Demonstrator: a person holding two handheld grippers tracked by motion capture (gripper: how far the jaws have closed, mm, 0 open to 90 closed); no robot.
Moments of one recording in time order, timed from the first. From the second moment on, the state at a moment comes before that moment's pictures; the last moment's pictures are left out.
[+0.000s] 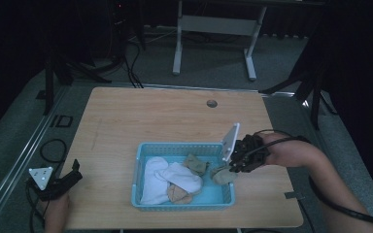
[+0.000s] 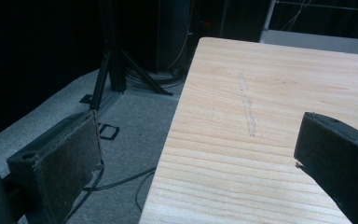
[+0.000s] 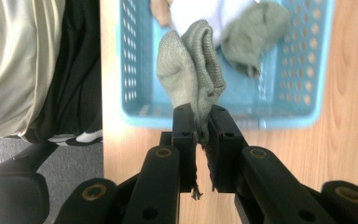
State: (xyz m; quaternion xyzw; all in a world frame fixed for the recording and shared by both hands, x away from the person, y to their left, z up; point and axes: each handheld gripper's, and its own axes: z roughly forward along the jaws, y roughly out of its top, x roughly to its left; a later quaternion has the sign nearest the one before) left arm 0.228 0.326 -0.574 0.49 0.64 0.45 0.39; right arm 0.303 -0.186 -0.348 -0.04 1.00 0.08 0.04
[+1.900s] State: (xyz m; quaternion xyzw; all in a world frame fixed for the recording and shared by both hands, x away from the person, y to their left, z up) left arm 0.228 0.326 -0.574 0.49 0.64 0.45 0.39; right arm 0.335 -0.261 -0.396 0.07 0.99 0.07 0.03
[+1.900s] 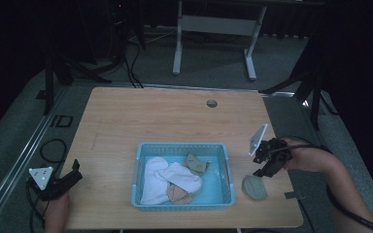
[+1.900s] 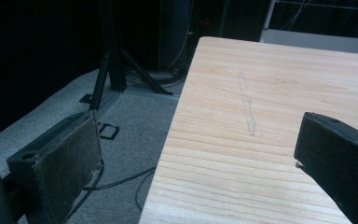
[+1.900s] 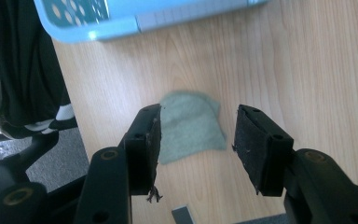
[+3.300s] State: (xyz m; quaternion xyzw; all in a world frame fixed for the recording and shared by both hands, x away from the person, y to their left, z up) left arm 0.227 0.327 -0.574 0.49 0.64 0.45 0.39; right arm 0.361 -0.135 -0.433 -0.02 1.00 0.03 0.00
